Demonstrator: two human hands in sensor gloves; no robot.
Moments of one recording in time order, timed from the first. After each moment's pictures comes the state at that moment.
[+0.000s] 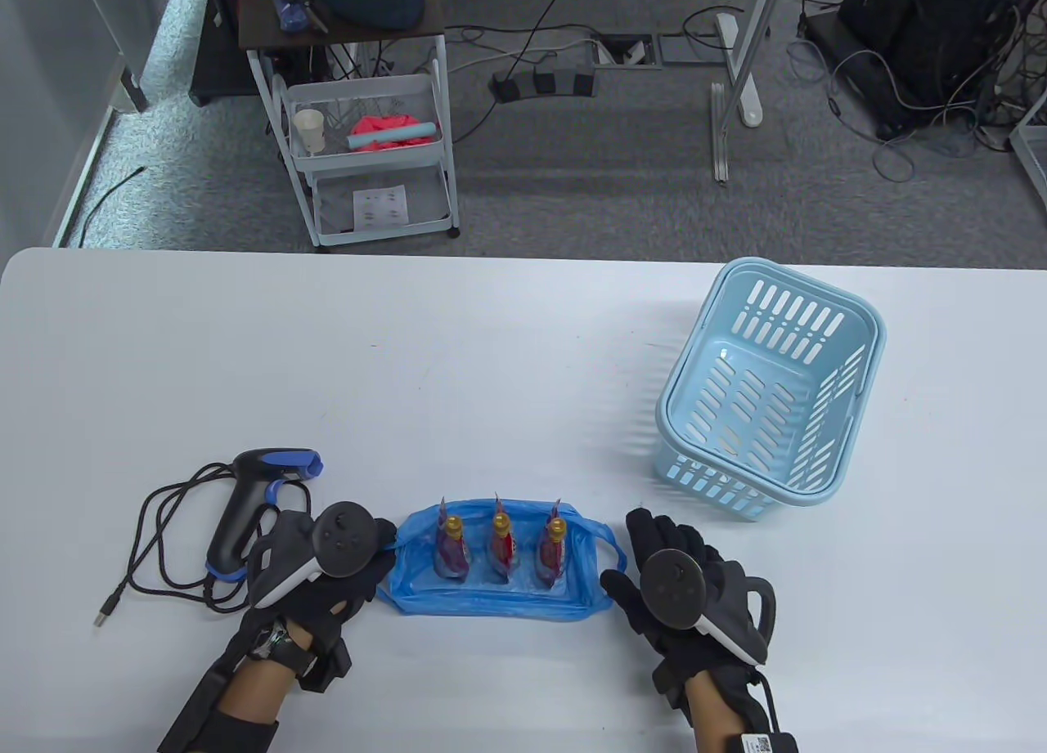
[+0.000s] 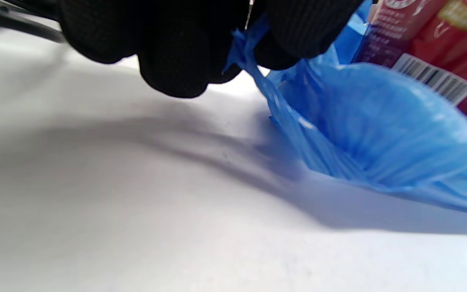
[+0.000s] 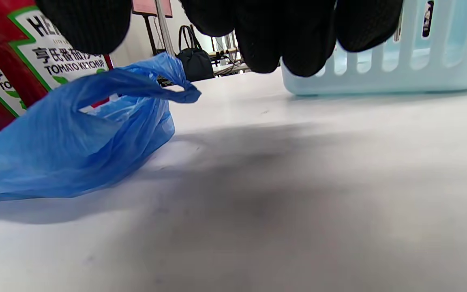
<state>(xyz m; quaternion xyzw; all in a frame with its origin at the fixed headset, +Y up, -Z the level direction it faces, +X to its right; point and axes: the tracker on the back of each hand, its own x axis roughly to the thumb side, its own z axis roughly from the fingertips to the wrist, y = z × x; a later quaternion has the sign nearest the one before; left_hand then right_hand) -0.226 -0.765 -0.214 -0.16 -0.09 0.13 0.97 0.147 -0.744 -0.181 0.06 0.08 0.99 0.13</state>
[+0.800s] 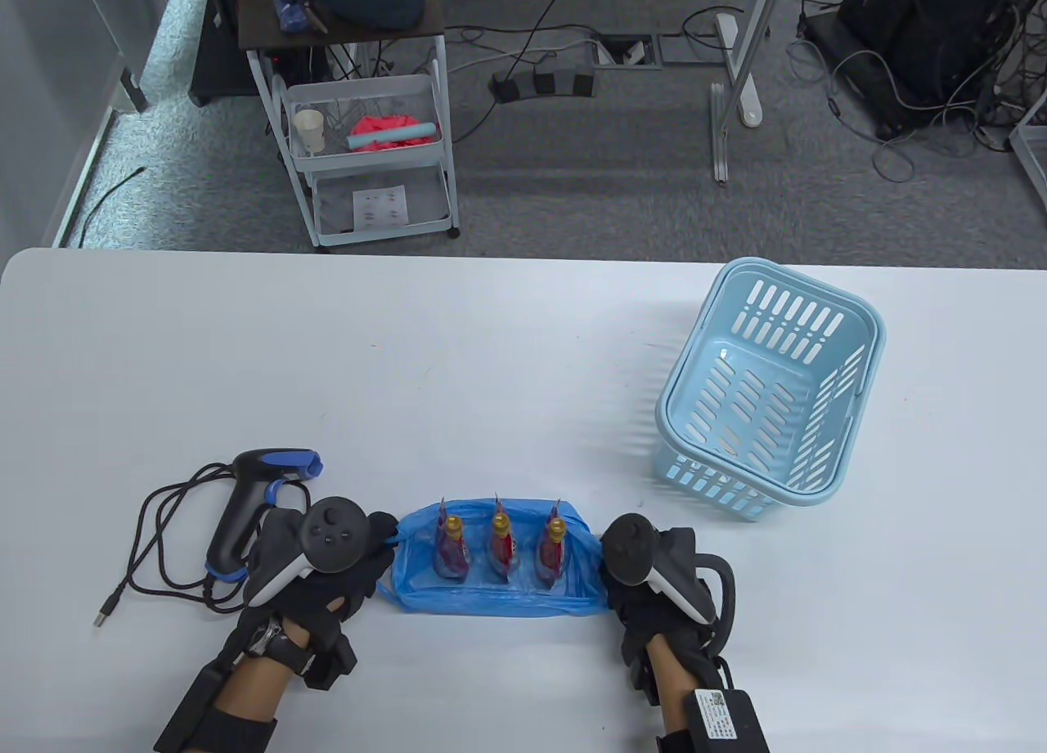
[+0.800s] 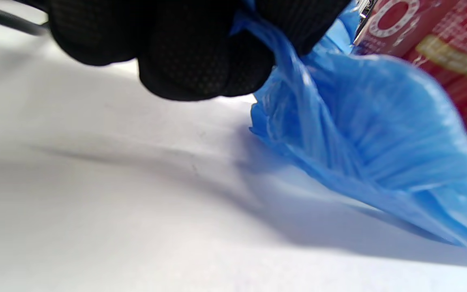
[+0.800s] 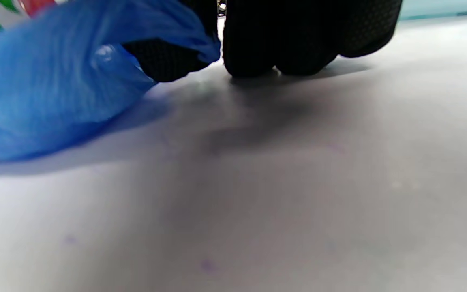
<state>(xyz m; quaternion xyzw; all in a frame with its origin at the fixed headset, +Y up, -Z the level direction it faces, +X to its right) -0.230 -0.760 -0.216 -0.16 -0.09 0.19 0.97 0.128 -0.770 -0.209 0.01 0.15 0.98 0.14</state>
